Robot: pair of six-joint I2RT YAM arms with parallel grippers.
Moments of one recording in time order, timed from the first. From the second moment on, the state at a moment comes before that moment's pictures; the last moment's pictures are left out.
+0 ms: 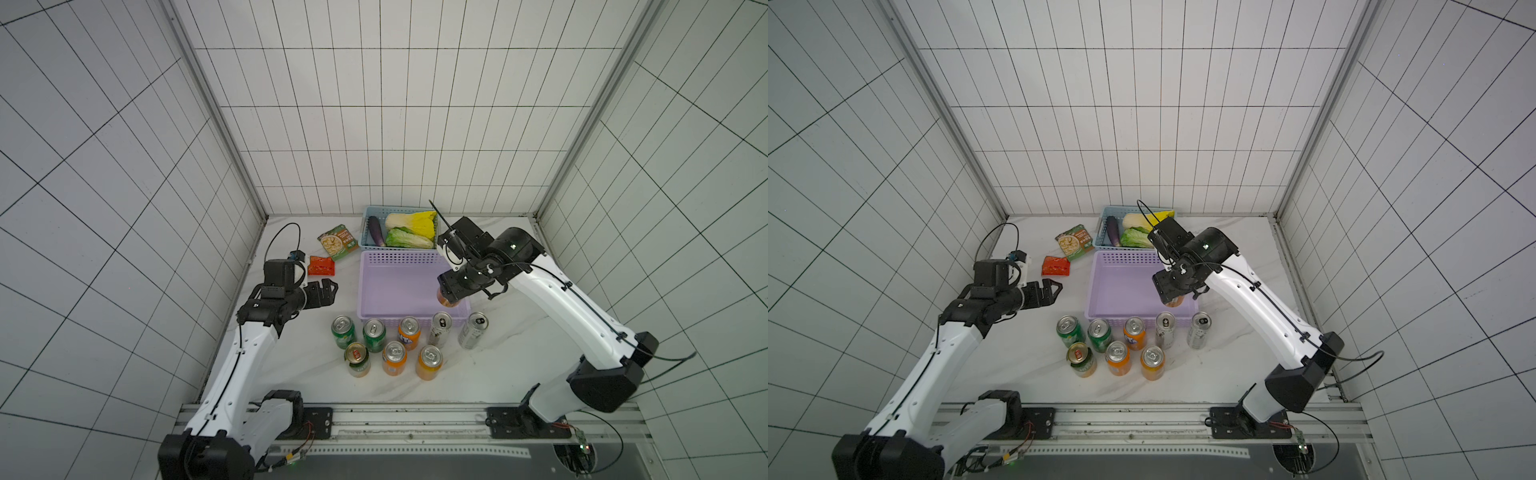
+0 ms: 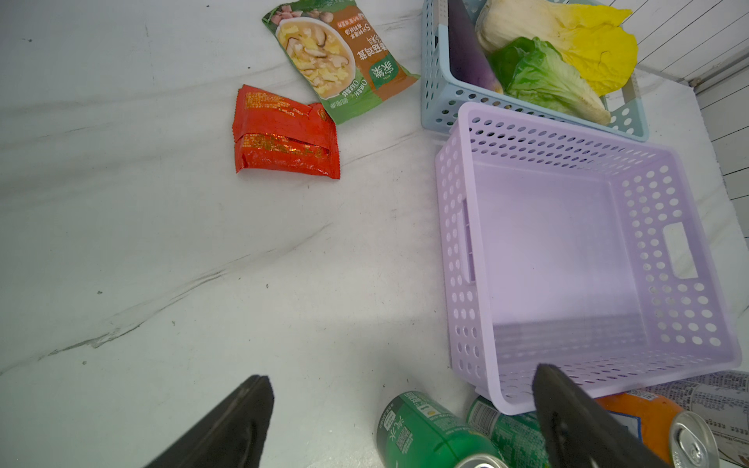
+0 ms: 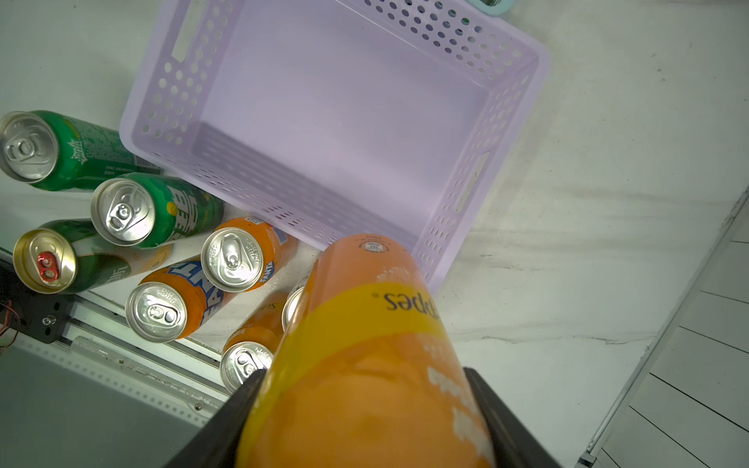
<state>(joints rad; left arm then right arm) -0.04 1.01 0.85 -0.66 0.26 -0.22 0.86 1.53 1.82 -1.51 0.13 0.26</state>
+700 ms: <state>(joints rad) -0.04 1.01 0.85 -0.66 0.25 -0.22 1.07 1.26 1.55 -1.57 0.12 0.47</state>
